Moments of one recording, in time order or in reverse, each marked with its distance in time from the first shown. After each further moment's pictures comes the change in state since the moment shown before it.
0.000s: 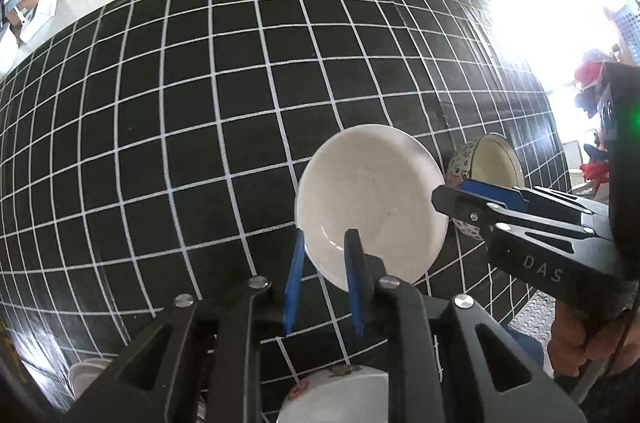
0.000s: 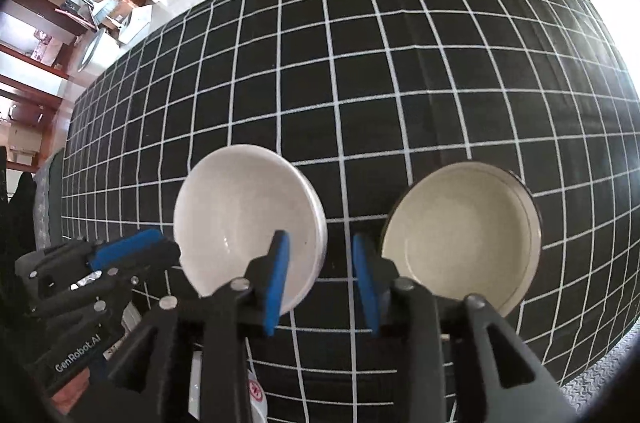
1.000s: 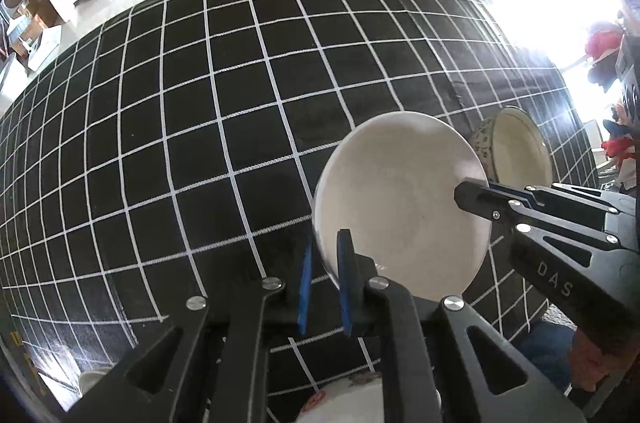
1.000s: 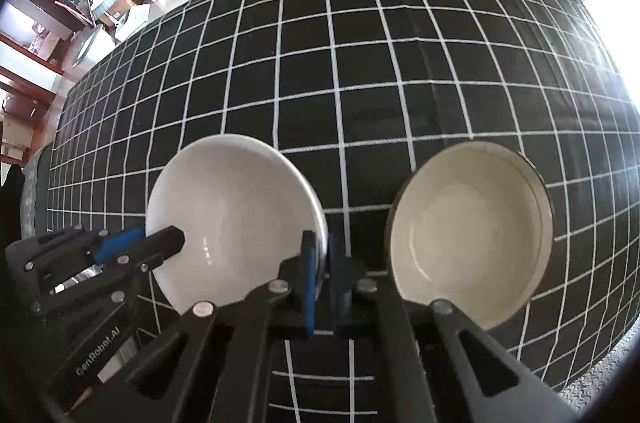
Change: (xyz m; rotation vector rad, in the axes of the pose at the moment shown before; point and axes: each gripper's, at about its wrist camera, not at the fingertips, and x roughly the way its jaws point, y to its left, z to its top) left arm 0.014 -0.022 -0.021 0.071 -0.032 0.099; right arm -0.001 0.004 -0.027 -0.024 -0.052 -0.044
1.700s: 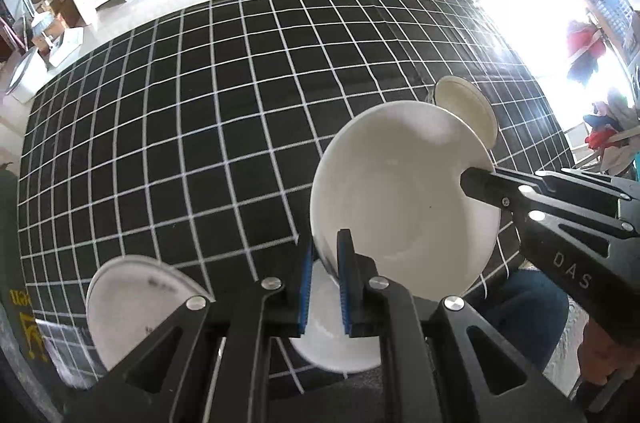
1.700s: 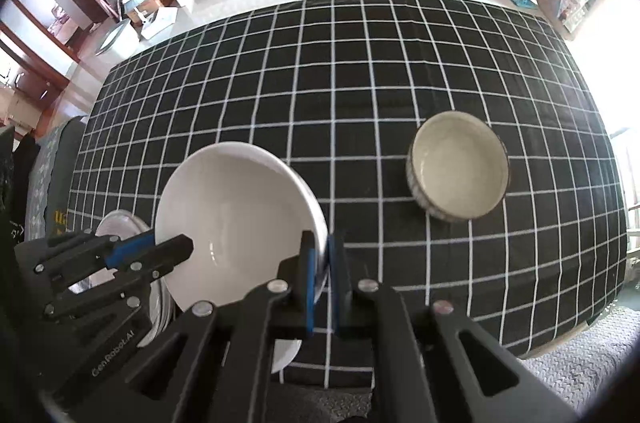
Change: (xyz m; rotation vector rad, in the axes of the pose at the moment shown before) left arm -0.086 -0.005 -0.095 -0.015 -0.091 0.013; right arm -0.075 0.053 -0.073 -0.087 -0.098 -0.023
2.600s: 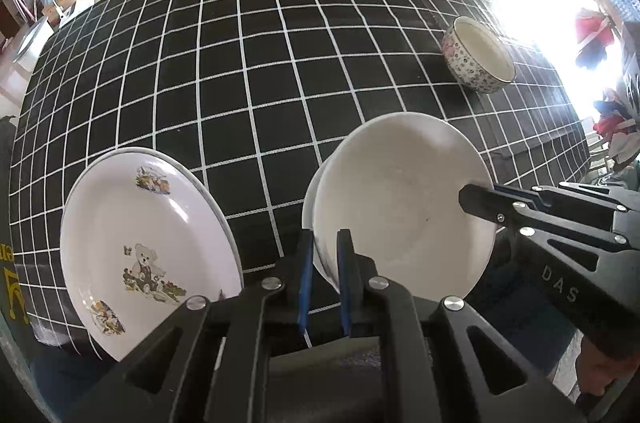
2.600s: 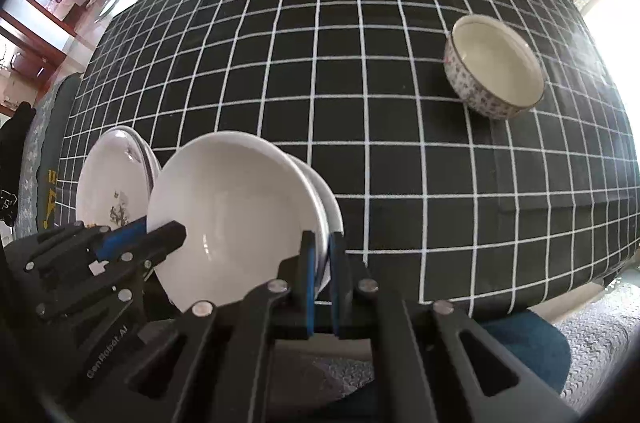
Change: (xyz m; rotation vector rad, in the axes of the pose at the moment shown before) left arm 0.023 0.017 -0.072 -0.051 0.057 0.005; right arm 0.040 0.030 -0.056 0.001 0.123 -0.002
